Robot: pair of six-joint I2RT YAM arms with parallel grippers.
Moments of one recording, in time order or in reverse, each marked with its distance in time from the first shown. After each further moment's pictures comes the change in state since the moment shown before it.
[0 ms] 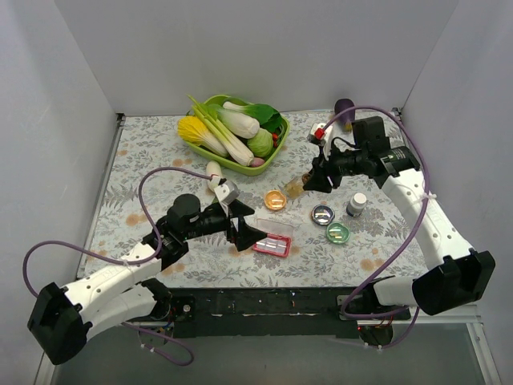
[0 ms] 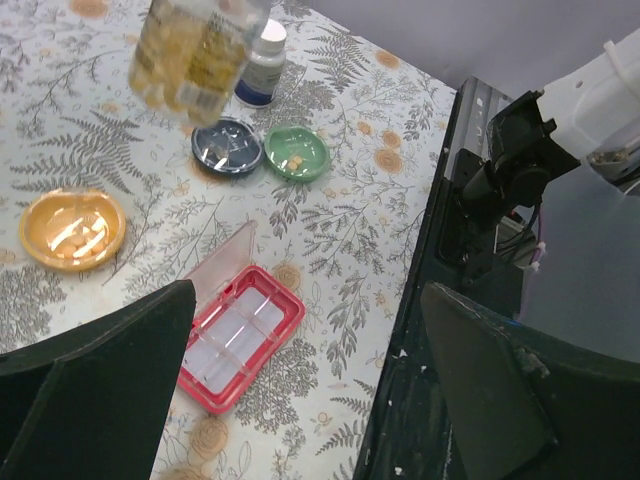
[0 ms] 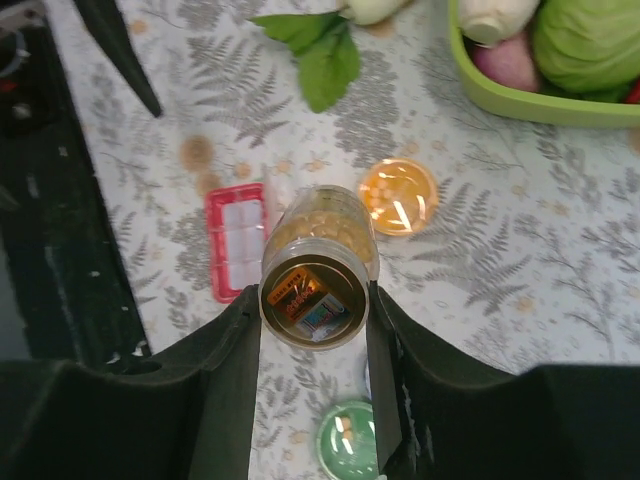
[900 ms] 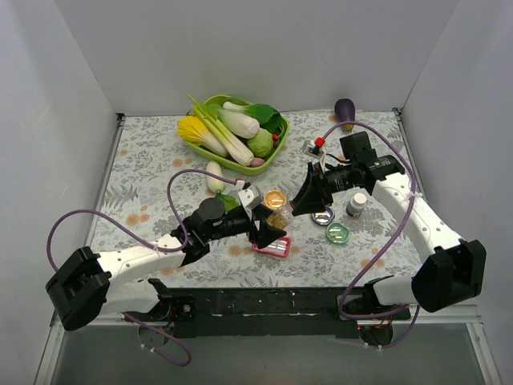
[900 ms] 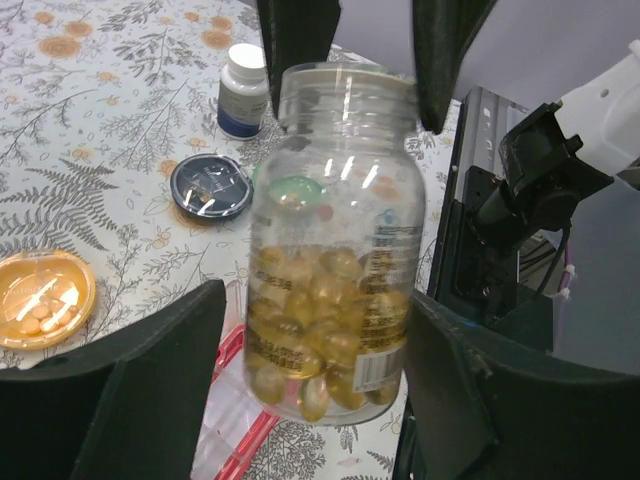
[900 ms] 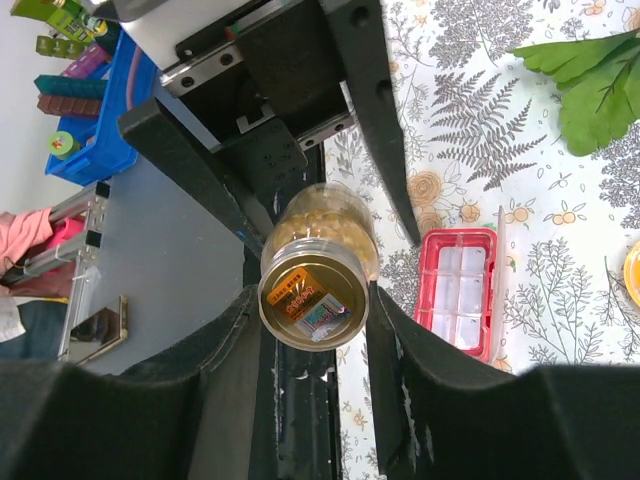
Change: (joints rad) left arm -0.180 0.274 0.017 0.323 -0.156 0.066; right arm 0.033 0.019 -0.147 -0.013 -0.522 0.151
